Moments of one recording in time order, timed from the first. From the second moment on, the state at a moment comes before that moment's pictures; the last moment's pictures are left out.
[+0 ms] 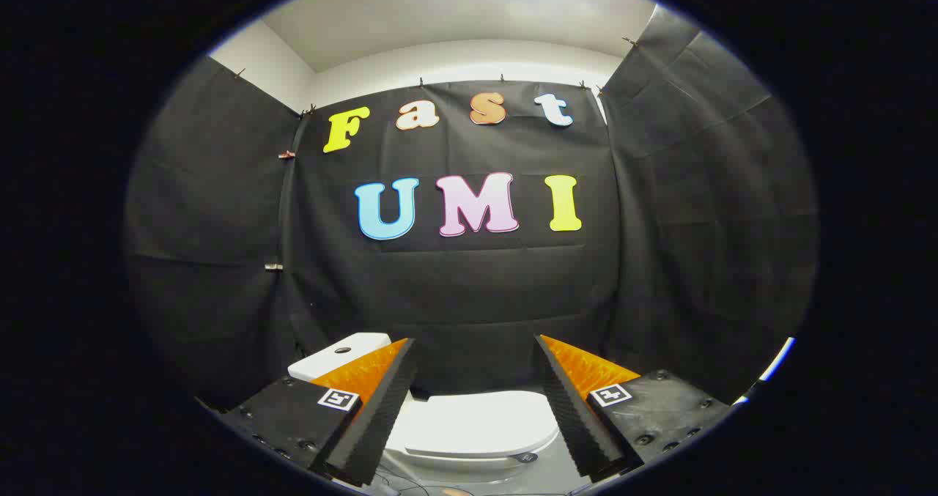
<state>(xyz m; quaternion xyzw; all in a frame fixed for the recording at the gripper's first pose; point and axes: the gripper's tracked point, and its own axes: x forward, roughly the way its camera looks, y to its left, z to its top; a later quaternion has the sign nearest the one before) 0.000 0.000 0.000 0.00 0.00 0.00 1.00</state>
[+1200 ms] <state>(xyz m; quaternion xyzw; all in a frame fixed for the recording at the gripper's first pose) 0.002 -0.010 -0.014 0.01 0.02 -0.01 1.00</state>
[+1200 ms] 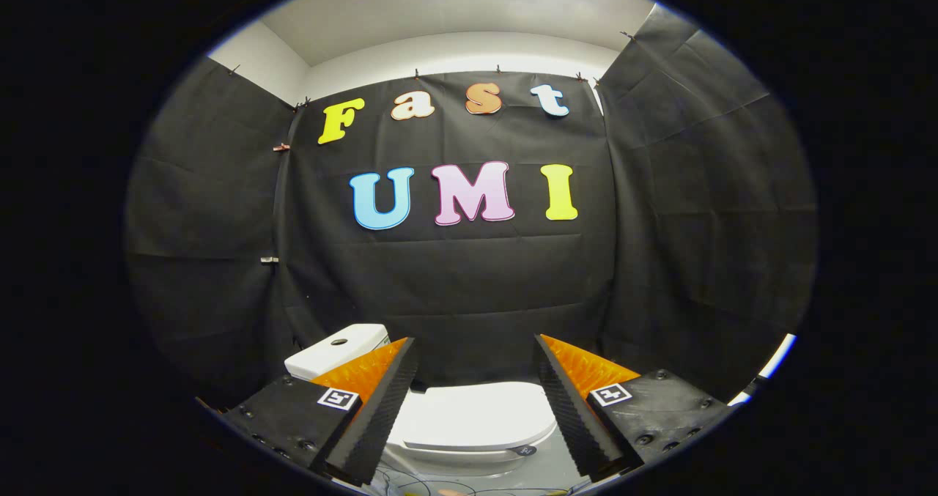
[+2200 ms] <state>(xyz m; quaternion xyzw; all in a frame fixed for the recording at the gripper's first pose) 0.073 -0.119 -0.181 0.20 0.10 -0.07 0.97</state>
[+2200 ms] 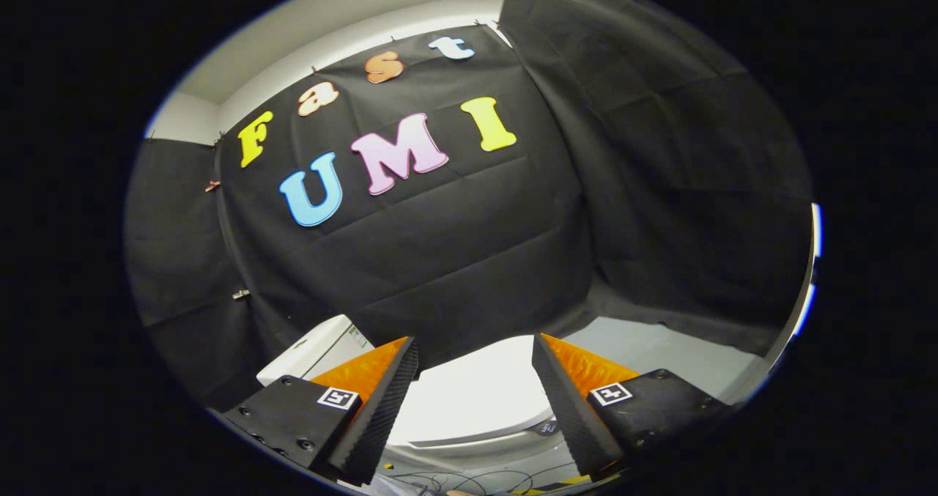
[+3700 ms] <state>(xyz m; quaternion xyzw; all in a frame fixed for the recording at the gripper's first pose) 0.114 -0.133 -0.510 0.49 0.31 -0.07 0.81</state>
